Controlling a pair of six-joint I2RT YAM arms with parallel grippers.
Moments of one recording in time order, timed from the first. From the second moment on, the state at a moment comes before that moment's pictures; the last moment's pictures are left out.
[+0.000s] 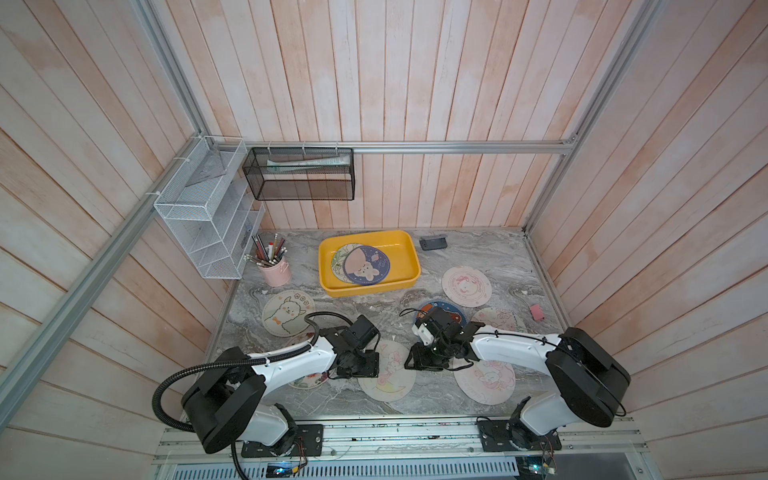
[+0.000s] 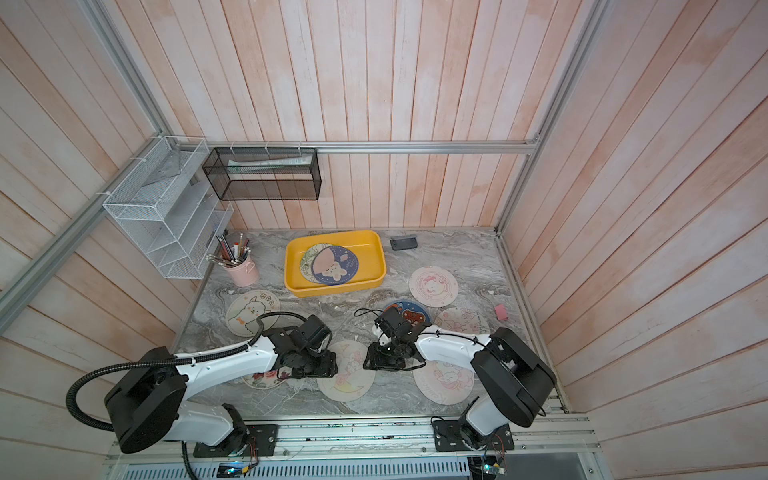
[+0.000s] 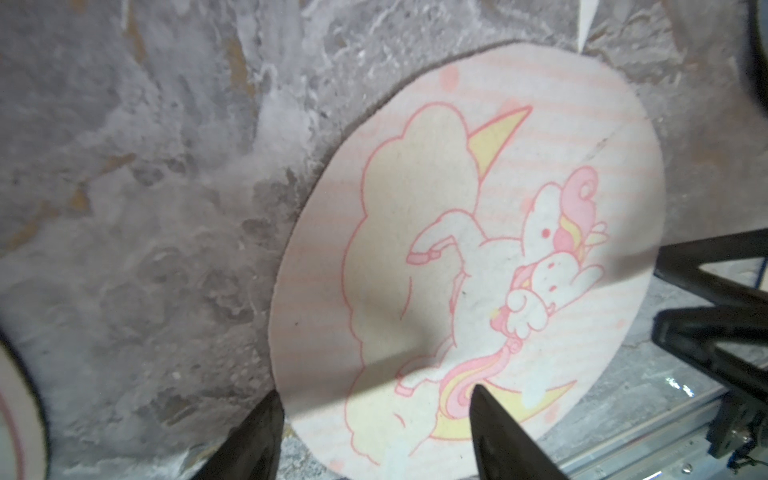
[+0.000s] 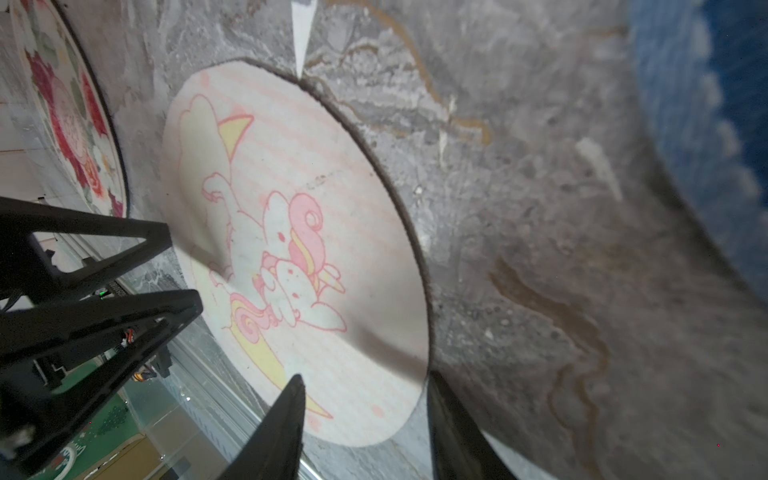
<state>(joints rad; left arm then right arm) -0.81 1.42 0.71 -0.57 0.16 -0.73 0.81 1.53 0.71 -0.33 -0.42 0.73</state>
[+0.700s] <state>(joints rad) -0.81 1.43 0.71 -0.56 0.17 -0.73 0.81 1.56 0.72 -0.33 -0.40 0.73</state>
